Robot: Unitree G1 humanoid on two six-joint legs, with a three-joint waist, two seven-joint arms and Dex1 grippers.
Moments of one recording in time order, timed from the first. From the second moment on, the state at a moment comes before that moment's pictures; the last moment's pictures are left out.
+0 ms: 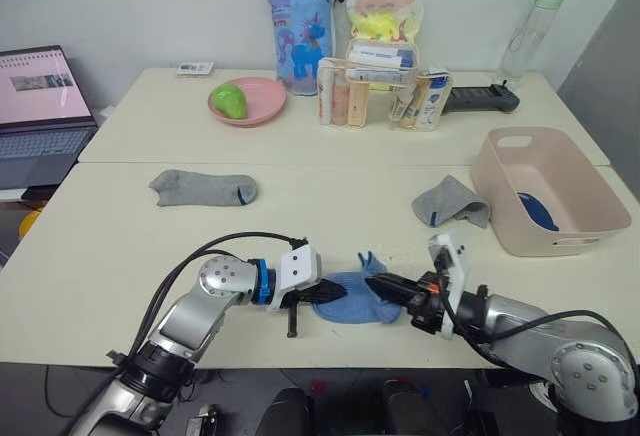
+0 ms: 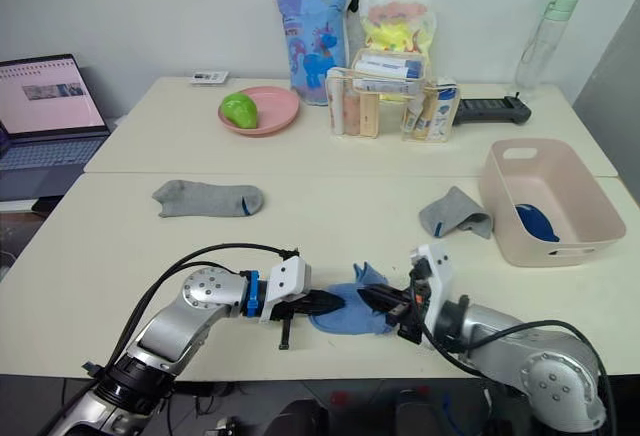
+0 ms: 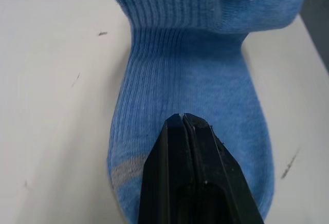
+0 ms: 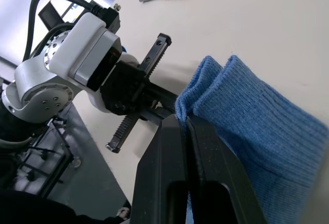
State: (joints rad) left arm -0.29 0.57 -0.33 -0.06 -0.17 0.17 -1.12; right arm -0.09 -0.36 -0.06 -0.66 1.21 1.21 0.06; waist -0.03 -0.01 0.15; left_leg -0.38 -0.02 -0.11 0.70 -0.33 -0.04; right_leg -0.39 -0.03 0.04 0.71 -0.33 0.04
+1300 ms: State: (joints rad) left arm -0.30 0.63 -0.37 -0.18 -0.11 0.25 -1.04; right arm -0.22 -0.54 0.33 -0.47 0.61 0.83 0.26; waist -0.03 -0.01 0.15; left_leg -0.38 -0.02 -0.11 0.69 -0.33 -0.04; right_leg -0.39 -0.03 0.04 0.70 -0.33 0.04
